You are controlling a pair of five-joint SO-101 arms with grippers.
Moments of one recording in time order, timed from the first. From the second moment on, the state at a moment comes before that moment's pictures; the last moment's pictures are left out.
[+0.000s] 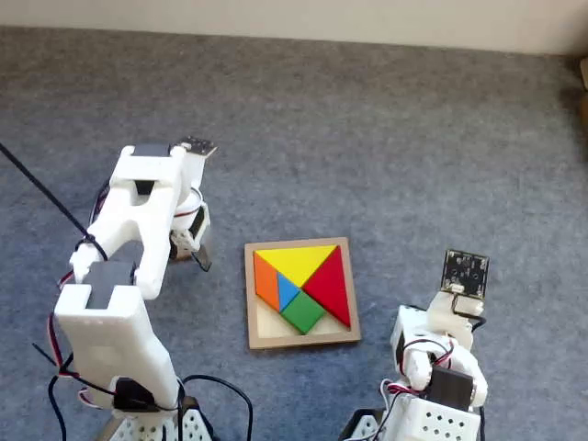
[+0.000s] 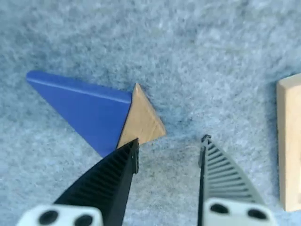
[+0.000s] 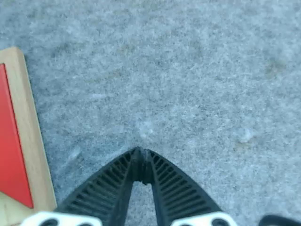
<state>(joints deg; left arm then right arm) -6.7 22.9 7.3 80.7 -9.5 8.9 -103.9 96.0 68.5 4.9</state>
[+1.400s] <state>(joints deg) -7.2 28.4 -0.4 78.5 -9.6 8.9 -103.9 96.0 68.5 4.9</state>
